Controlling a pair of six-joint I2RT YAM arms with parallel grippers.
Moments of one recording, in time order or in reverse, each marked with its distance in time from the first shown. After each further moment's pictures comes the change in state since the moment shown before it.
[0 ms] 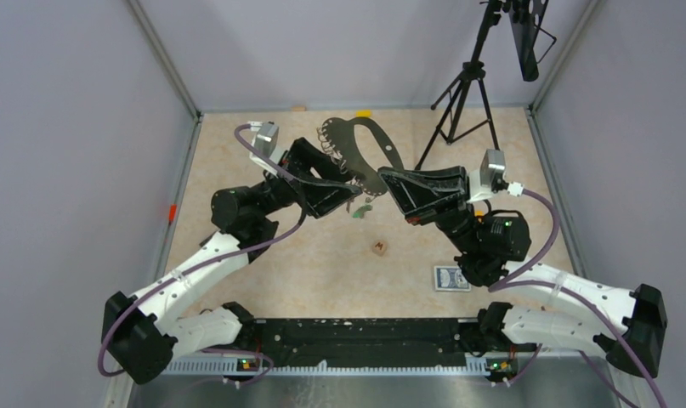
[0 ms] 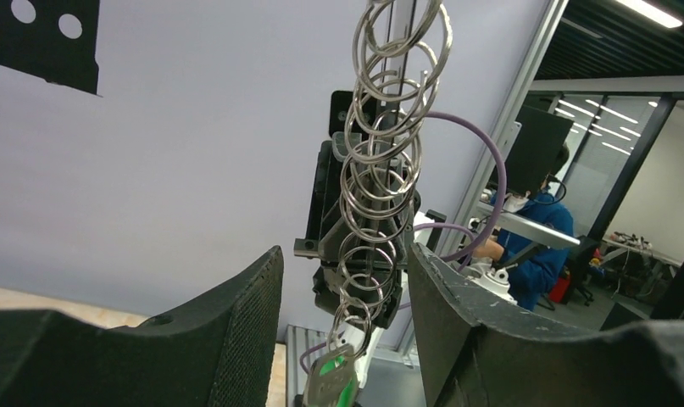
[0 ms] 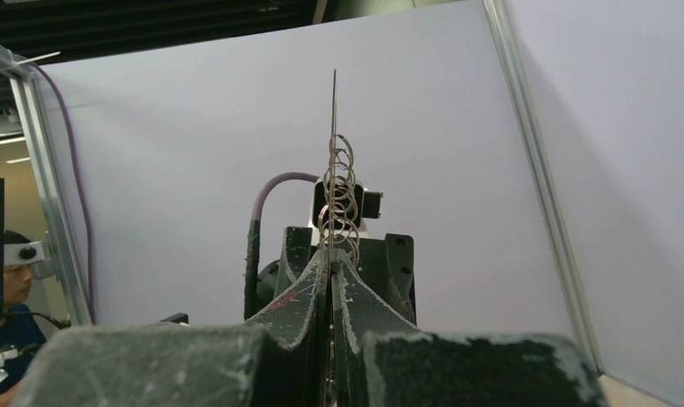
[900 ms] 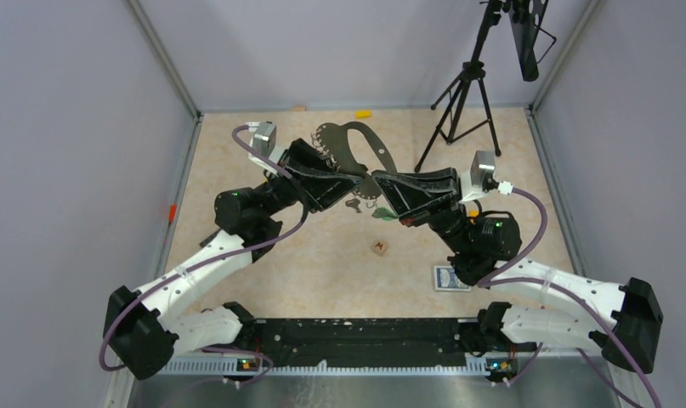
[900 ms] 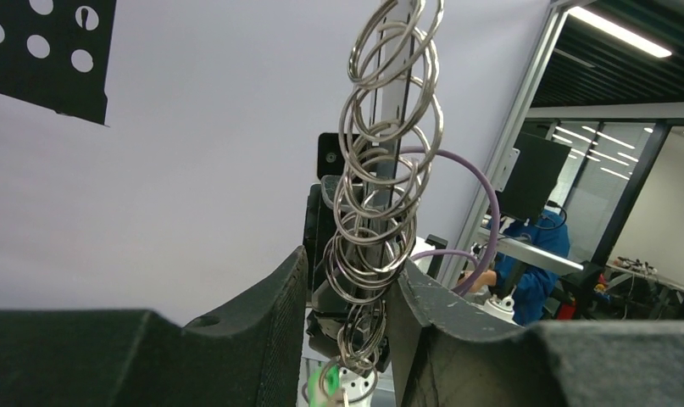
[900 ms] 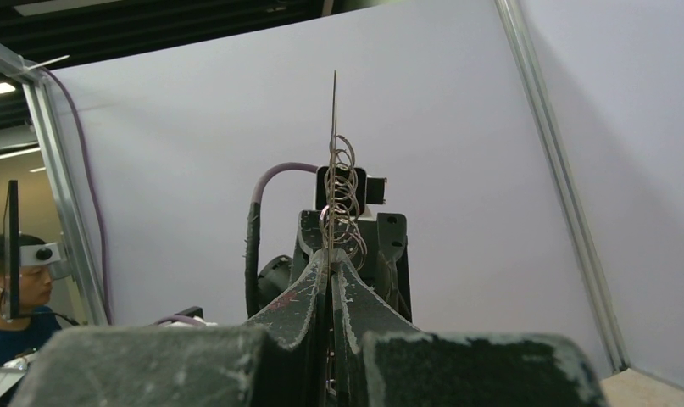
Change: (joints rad) left arm -0.024 0.025 -0.005 0.071 -0.080 -0.006; right arm 0.000 0.047 -0.026 0.072 -0.004 0.046
